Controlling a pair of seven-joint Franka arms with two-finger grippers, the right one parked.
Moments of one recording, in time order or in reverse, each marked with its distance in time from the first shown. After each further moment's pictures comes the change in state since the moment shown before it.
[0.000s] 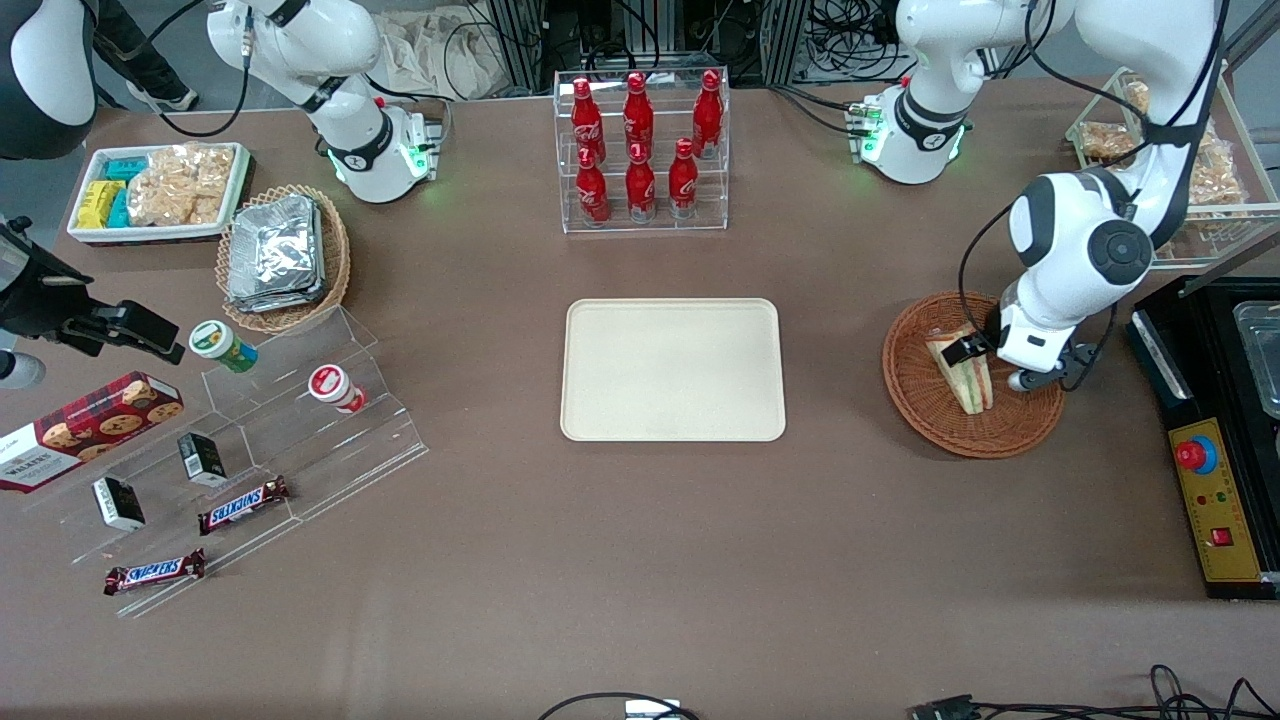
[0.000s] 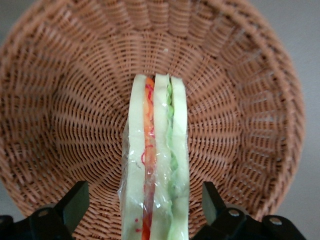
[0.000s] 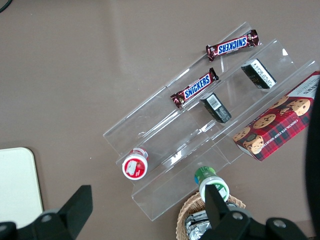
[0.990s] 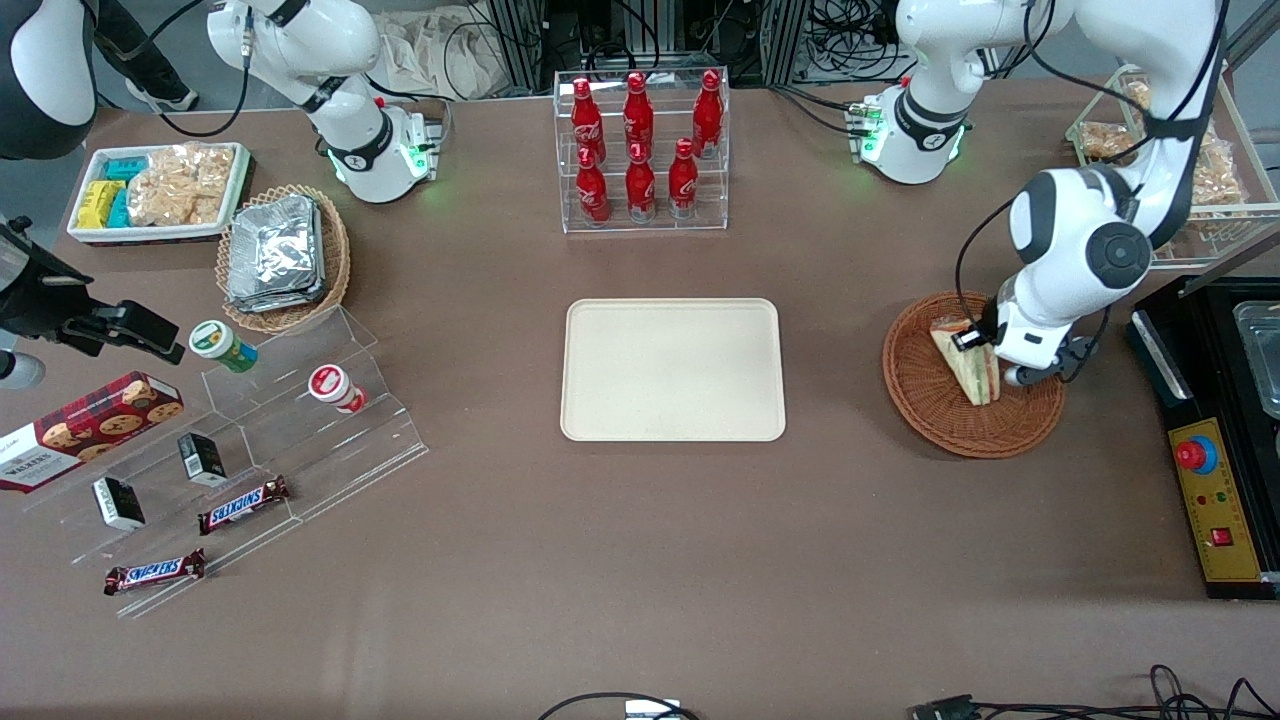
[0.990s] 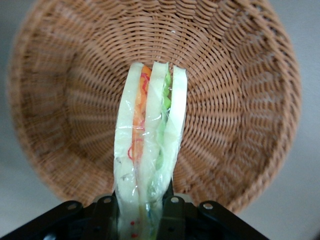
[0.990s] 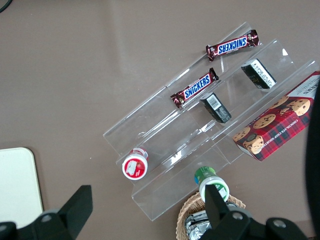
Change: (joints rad) arm -0.009 -0.099 -0.005 0.038 0.004 -0.207 -0.029
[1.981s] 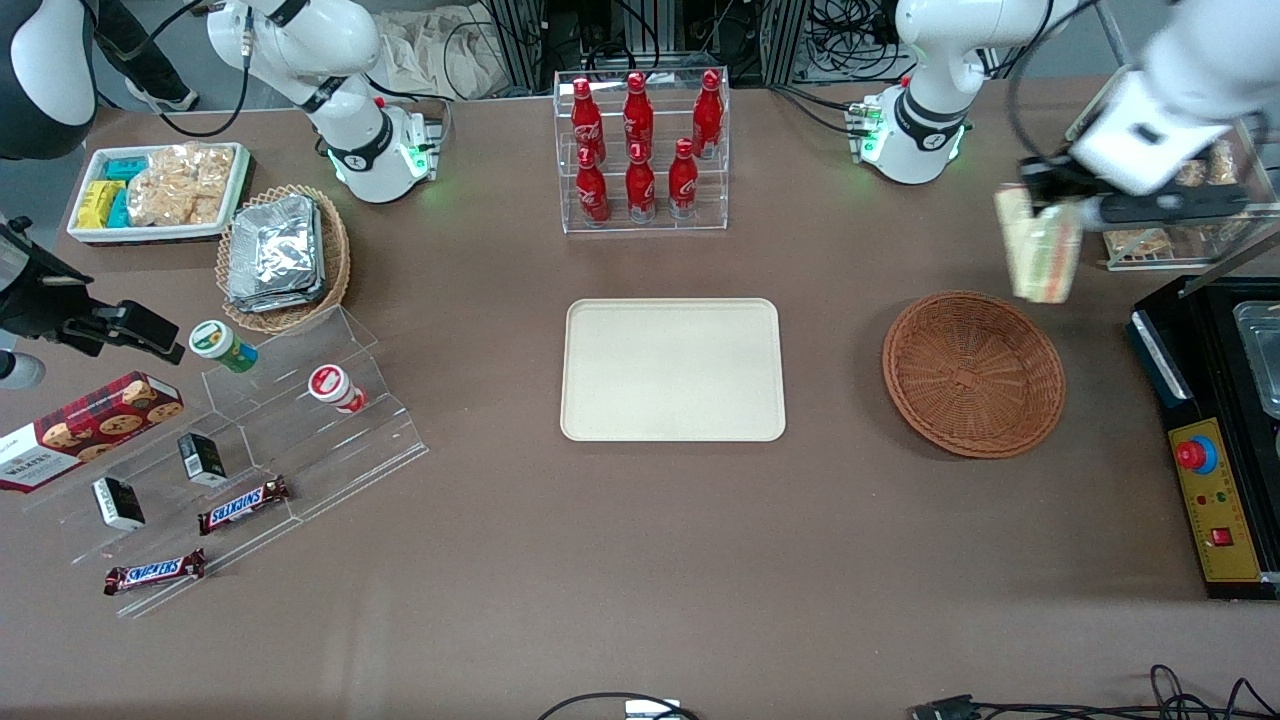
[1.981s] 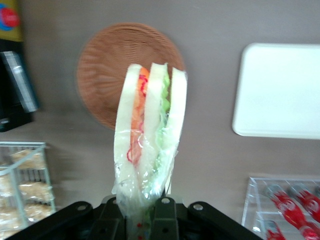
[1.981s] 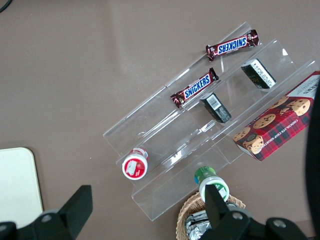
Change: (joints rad) arm -0.046 -0.205 -0.188 0.636 -0.046 -0.851 0.199
